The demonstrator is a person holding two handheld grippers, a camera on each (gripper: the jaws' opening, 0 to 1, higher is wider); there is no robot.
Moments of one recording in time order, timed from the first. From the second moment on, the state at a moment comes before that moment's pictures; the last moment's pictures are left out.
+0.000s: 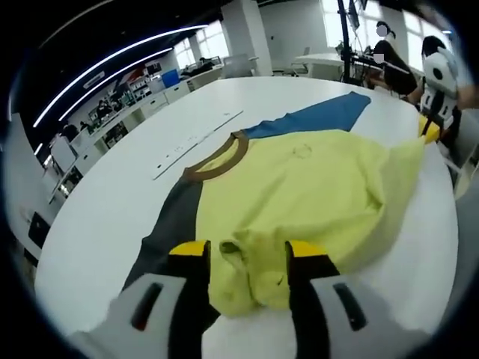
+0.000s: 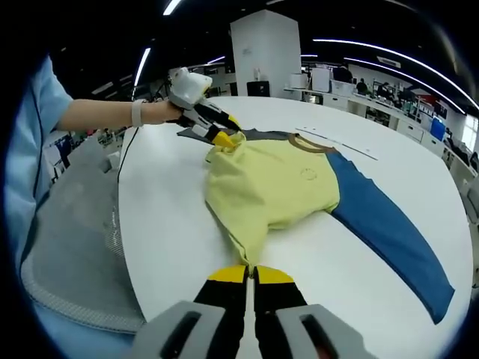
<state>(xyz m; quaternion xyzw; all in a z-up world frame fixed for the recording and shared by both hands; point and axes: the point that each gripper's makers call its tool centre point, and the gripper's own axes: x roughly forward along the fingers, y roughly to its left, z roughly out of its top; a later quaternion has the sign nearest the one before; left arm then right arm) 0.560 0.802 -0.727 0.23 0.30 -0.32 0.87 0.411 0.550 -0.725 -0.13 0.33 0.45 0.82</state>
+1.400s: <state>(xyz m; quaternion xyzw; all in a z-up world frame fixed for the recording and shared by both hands) 0.490 0.814 -0.734 0.11 0.34 -0.32 0.88 0.409 0.553 -0.724 -0.14 0.33 0.46 0.81</state>
